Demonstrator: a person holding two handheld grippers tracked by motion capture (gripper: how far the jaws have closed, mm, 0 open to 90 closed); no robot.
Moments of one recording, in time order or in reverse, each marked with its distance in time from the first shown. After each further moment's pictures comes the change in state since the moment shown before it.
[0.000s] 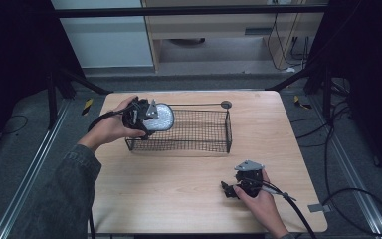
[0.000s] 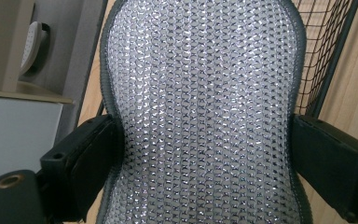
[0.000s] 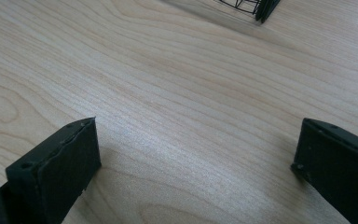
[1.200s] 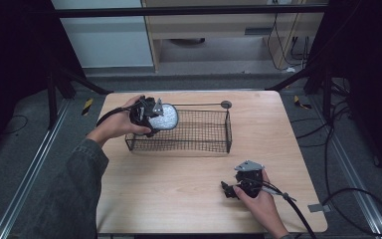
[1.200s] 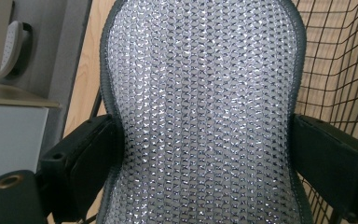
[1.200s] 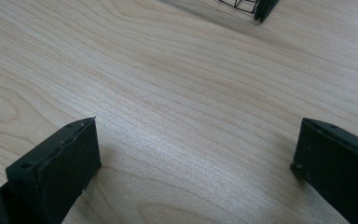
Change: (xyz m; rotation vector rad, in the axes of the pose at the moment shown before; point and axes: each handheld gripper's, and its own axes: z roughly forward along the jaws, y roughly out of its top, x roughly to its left) left arm 0.013 0.008 0.031 0.006 -0.052 0.012; right arm 0.001 0.000 -0.001 0.001 -0.003 0.007
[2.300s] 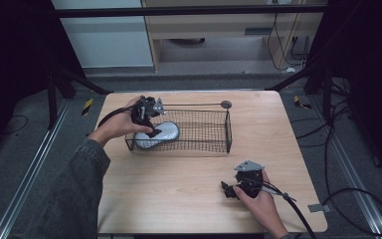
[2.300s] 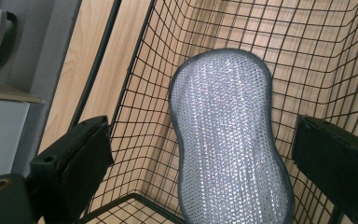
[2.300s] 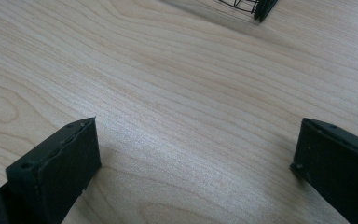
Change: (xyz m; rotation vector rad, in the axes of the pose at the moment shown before) left arm 0.001 0.000 0.007 -0.018 -0.048 -0.082; right arm 0.000 0.000 0.000 -0.002 -0.002 -0.001
